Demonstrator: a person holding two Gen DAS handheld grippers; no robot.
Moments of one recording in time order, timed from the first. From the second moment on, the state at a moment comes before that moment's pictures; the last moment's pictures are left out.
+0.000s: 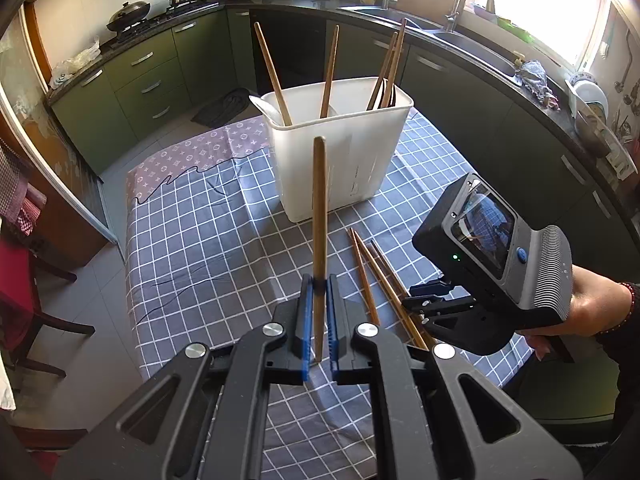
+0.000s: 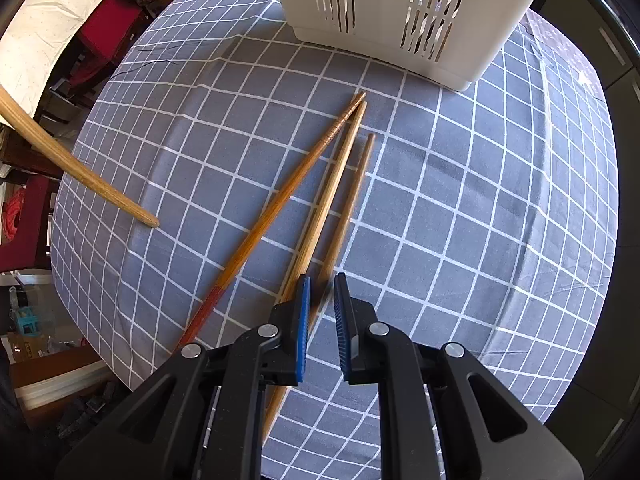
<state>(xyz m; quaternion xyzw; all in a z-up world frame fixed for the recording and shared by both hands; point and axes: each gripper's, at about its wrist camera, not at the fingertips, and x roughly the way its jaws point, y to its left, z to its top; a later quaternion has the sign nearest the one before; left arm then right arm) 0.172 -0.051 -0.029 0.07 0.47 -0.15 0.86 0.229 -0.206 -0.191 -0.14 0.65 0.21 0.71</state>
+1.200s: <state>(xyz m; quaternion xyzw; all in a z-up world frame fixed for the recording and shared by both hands) 0.160 -0.054 -0.028 0.09 0.46 -0.15 0.87 0.172 -0.274 -0.050 -0.07 0.49 0.23 0.84</state>
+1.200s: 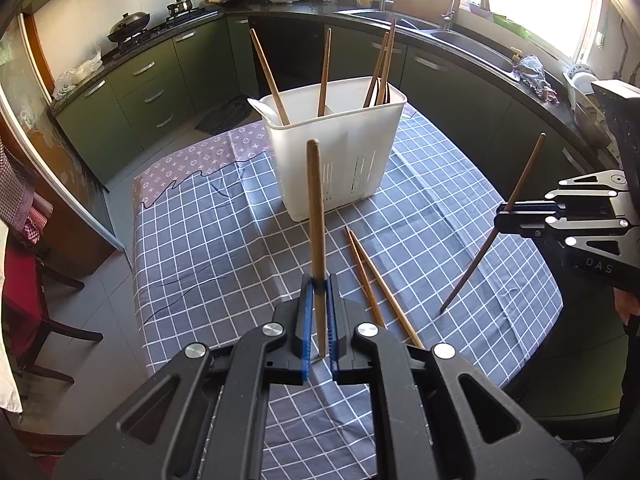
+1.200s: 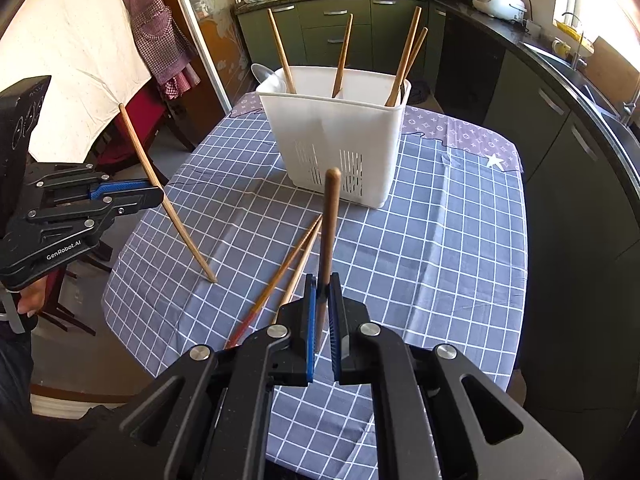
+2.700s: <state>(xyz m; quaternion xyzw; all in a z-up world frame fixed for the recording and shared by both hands) 0.281 -0.099 0.074 0.05 0.37 -0.11 0.92 0.173 -0.298 -0.040 -0.05 0.47 0.25 0.84</state>
